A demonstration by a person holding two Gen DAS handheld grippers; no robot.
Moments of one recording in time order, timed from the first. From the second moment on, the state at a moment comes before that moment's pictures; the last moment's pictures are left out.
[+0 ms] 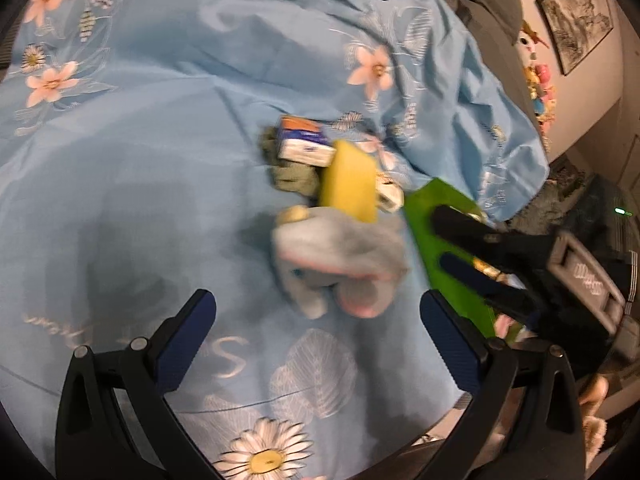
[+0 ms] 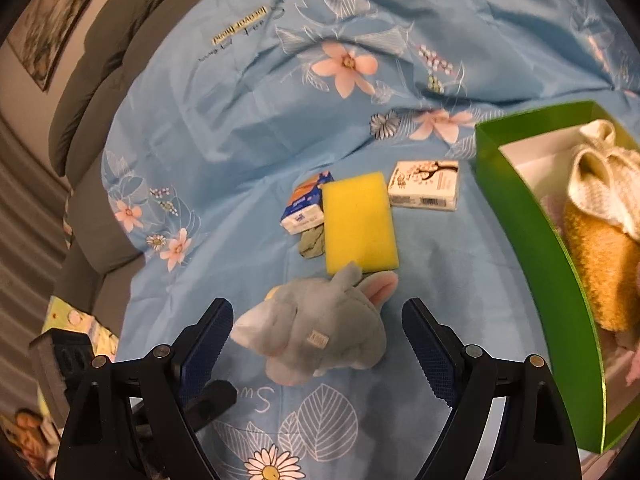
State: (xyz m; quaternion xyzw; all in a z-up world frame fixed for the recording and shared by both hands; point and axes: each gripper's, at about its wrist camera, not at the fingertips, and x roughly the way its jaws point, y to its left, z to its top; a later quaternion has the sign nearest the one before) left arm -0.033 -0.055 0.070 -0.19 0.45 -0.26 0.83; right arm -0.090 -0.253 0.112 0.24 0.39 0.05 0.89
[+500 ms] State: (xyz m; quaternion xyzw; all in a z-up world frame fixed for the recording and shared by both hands) left arm -0.001 -0.099 0.040 -0.17 0.49 -0.30 0.80; right arm -0.031 -0.255 0.050 0.27 0.48 0.09 0.83
